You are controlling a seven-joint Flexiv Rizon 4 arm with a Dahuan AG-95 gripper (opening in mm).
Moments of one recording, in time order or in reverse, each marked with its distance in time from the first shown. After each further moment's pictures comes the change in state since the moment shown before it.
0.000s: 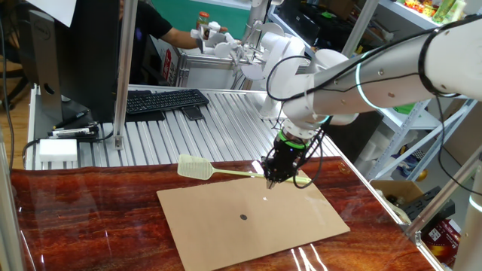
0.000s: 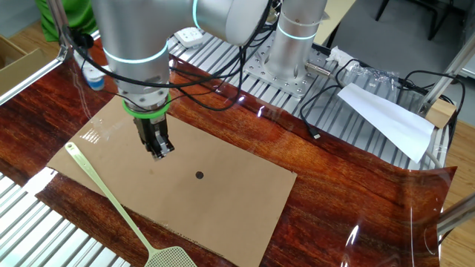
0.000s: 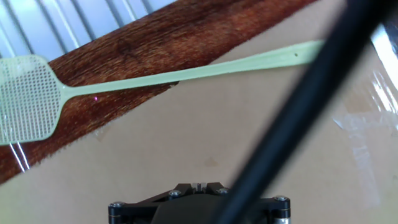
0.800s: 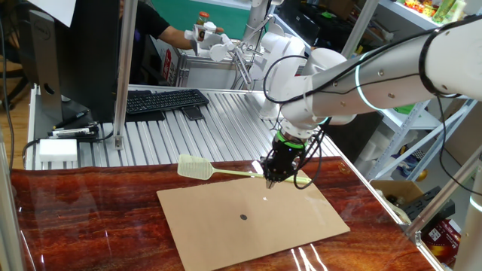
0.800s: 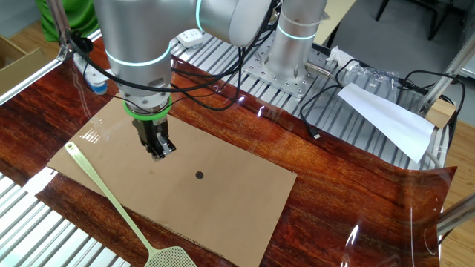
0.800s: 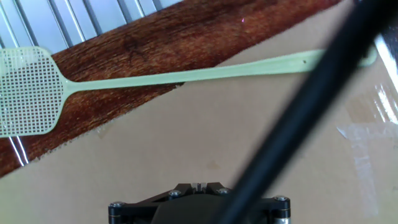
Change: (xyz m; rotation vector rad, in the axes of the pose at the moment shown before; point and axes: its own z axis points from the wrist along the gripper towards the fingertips) arm 0.000 -0.001 0.001 0.013 -0.021 -0.027
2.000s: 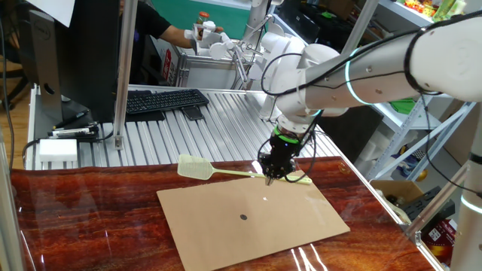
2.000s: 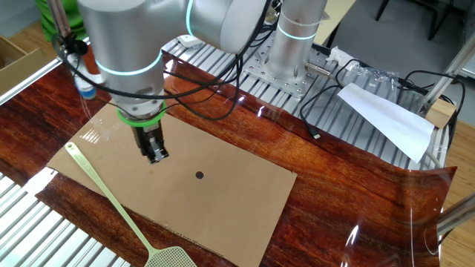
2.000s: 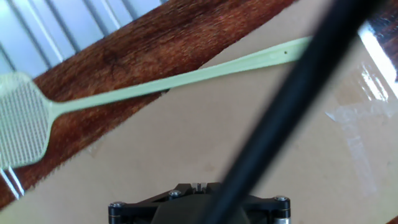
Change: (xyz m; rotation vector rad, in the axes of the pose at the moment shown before) arm -0.021 0.001 -0.001 0.045 0.027 0.171
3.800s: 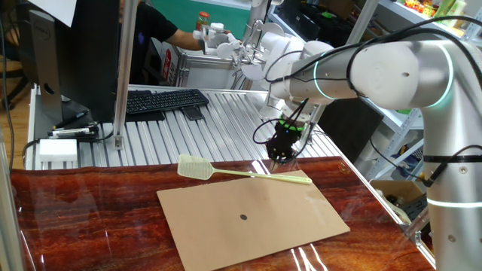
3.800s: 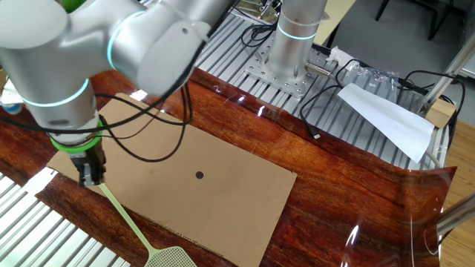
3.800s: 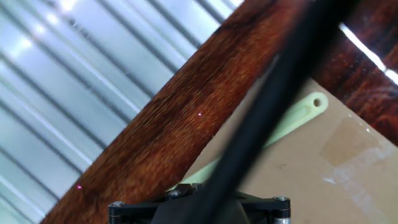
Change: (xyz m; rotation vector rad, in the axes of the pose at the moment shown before) arm -0.117 -0.028 0.028 -0.009 -0.017 0.381
